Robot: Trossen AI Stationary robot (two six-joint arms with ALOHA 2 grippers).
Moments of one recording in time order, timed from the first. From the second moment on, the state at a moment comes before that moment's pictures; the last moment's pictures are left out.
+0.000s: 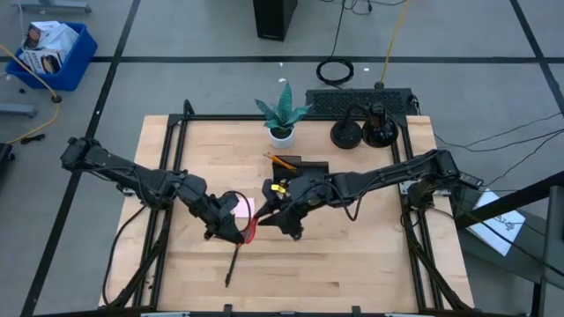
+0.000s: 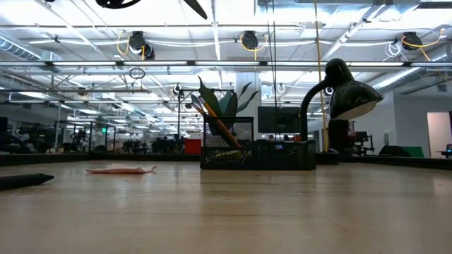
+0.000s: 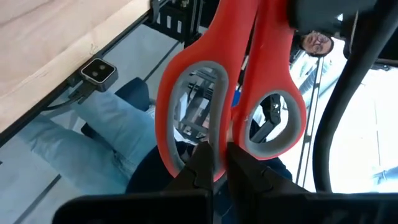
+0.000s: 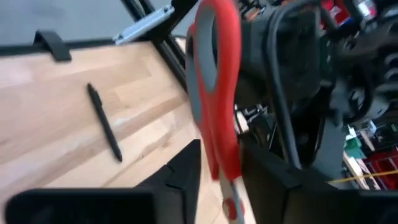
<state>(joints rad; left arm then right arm) -0.30 1.09 0.73 0.16 0.41 -1.87 0.19 1.76 1.46 -0.06 -0.11 -0.85</state>
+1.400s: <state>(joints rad) -0.35 1.10 0.73 0.14 0.31 -1.85 0.22 1.79 1.46 -0.02 -0.09 -0.77</state>
